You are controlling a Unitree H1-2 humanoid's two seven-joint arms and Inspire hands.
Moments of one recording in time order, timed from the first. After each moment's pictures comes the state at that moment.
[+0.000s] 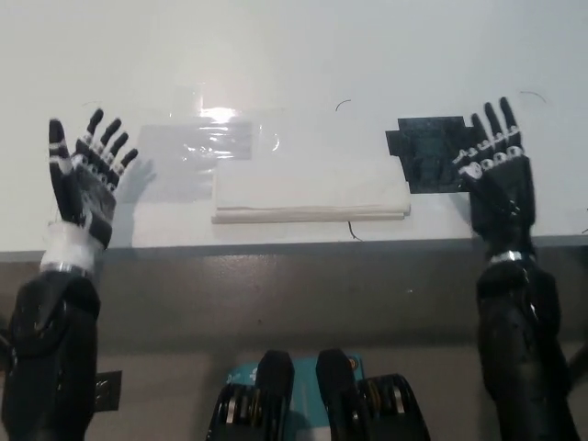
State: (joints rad) left_arm -0.49 0.17 0.24 0.38 -0.32 -0.06 -0.11; right_arm -0.63 0.03 -0.40 0.69 0.48 -0.34 0.30
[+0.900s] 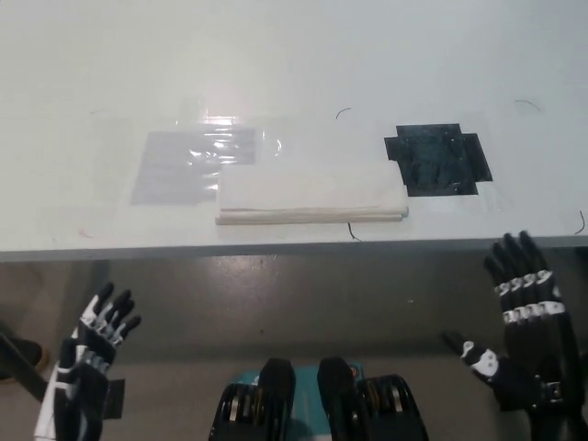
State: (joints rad) left_arm 0.14 0.15 0.07 -0.14 -0.18 -0.22 -0.14; right_arm 0.04 0.06 -0.09 -0.10 0.27 -0.31 0.29
